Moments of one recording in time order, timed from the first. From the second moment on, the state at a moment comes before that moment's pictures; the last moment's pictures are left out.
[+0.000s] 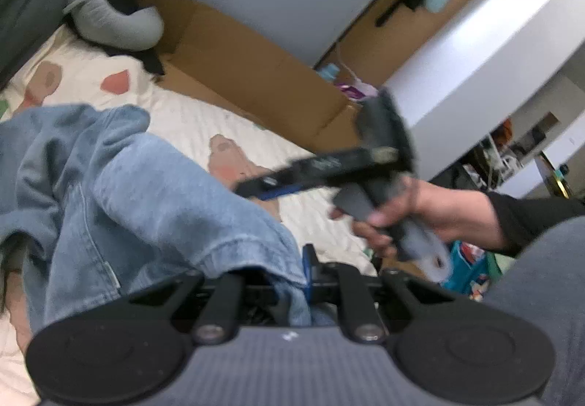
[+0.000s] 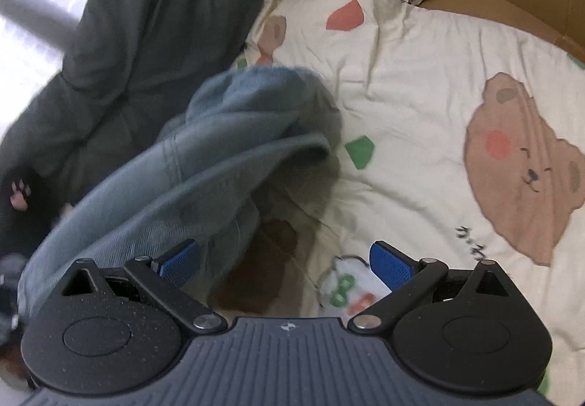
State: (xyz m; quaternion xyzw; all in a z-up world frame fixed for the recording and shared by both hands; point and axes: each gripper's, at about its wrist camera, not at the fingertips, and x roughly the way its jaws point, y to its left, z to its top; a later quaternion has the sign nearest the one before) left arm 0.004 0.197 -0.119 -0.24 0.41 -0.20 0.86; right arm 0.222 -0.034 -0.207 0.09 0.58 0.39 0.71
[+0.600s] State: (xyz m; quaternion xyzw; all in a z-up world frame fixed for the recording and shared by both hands) left arm -0.023 0.211 -0.076 -0.27 0.40 -0.20 0.85; right arm 0.218 -0.012 -0.230 0.00 0.49 0.44 0.75
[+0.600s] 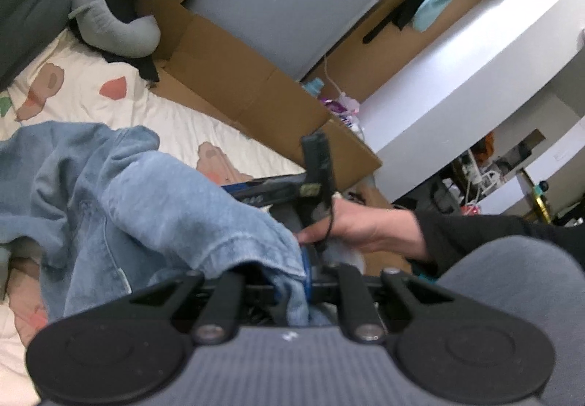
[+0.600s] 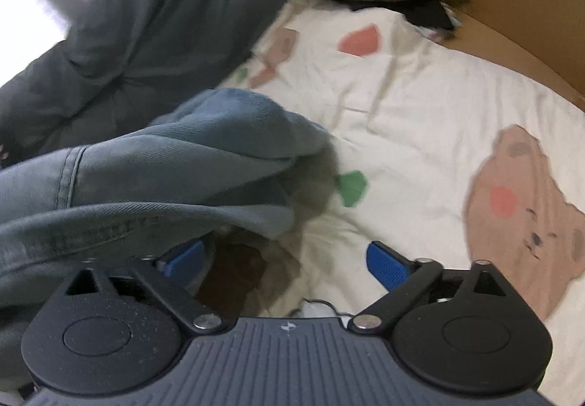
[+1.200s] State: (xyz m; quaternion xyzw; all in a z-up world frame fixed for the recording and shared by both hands) left arm -0.026 0.225 -0.047 -0.32 0.37 -0.23 0.84; right arm 0.190 0.032 -0.220 -0.09 0.46 0.57 0.68
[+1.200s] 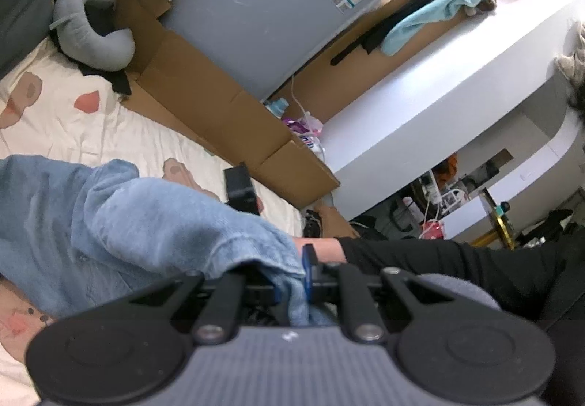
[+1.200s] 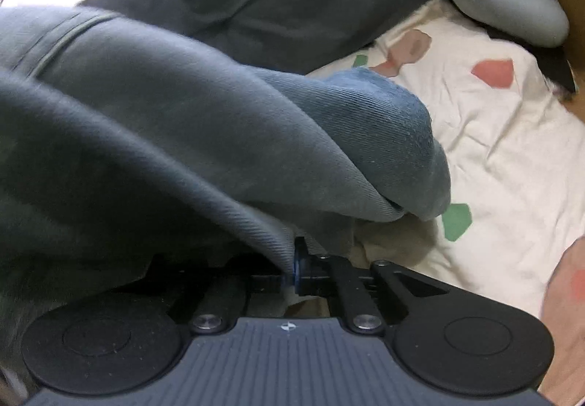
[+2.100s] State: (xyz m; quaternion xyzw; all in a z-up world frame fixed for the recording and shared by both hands) left arm -0.069 0.218 0.022 -0.29 0.33 -0.22 0.87; right arm 0.170 -0.124 -0.011 -0.03 0.38 0.49 0.79
